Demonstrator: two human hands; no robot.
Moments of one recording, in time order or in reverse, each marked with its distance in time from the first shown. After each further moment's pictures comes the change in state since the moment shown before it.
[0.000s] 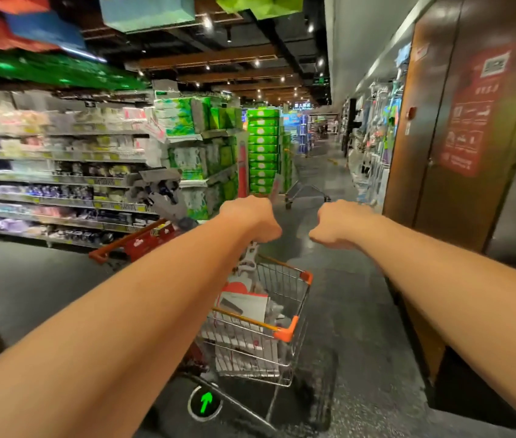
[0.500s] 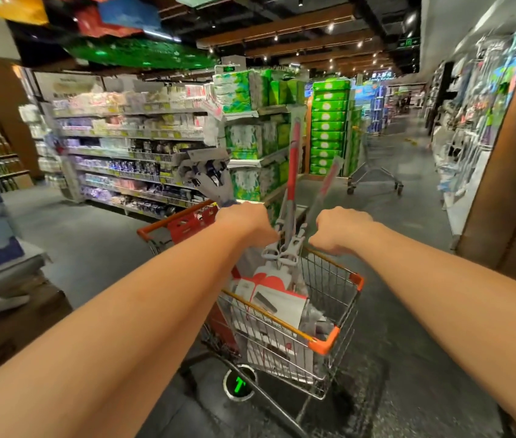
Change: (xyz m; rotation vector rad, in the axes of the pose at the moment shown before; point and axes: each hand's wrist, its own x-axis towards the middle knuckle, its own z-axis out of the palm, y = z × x) left_hand 0.083 -0.054 0.054 -0.021 -0.101 -0.253; right_hand 0.119 -0.025 0.051 0.030 -0.043 -0.252
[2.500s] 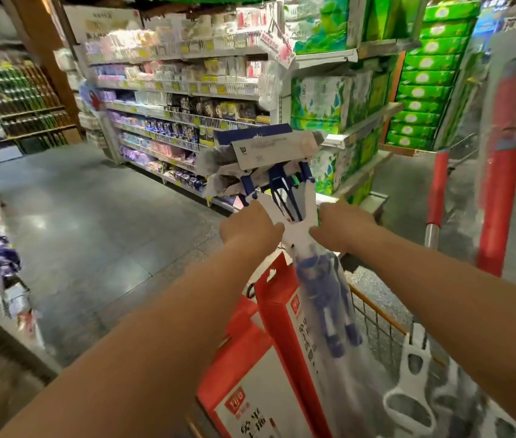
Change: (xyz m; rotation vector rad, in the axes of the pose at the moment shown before) left_hand 0.540 -0.317 0.088 -0.168 0.187 -0.431; right_hand 0.654 -0.202 0.093 0.110 -0.008 -0.187
